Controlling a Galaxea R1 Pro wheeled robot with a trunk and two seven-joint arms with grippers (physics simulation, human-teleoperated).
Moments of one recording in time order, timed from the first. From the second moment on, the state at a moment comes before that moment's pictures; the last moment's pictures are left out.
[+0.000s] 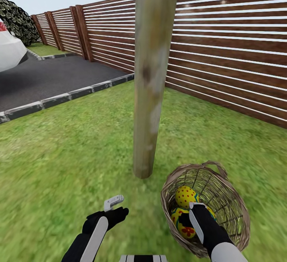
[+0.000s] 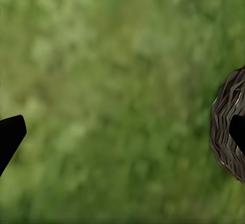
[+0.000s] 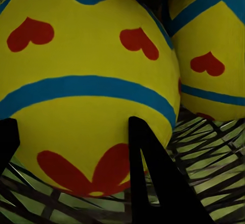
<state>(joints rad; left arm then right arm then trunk) -0.27 -0.13 -0.16 -1.21 0.60 0.68 0.44 -0.53 0.08 -0.10 -0.66 -0.01 0.71 -0.18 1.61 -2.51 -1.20</state>
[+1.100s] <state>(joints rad) -0.27 -0.13 -0.16 -1.16 0.59 0.64 0.44 -0.53 0.07 -0.10 -0.65 -0.04 0.71 -0.18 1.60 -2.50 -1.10</state>
